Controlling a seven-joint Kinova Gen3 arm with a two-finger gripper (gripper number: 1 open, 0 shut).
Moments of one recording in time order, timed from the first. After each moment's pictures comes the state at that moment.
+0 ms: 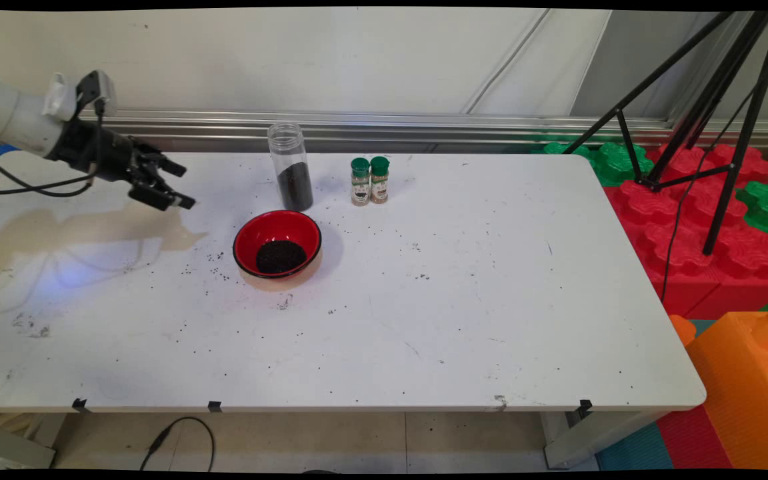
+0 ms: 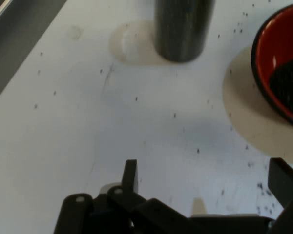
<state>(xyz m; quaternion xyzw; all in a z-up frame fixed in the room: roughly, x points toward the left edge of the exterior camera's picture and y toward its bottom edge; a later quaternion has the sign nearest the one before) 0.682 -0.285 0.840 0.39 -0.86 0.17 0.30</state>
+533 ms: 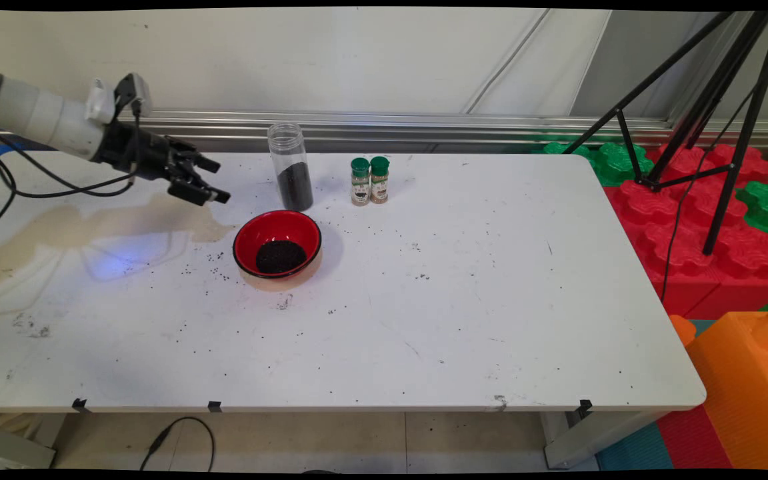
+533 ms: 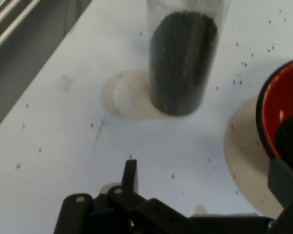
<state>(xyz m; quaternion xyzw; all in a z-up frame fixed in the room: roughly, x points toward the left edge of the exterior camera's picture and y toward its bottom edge) 0.658 -0.319 0.816 0.37 -0.84 0.17 0.34</state>
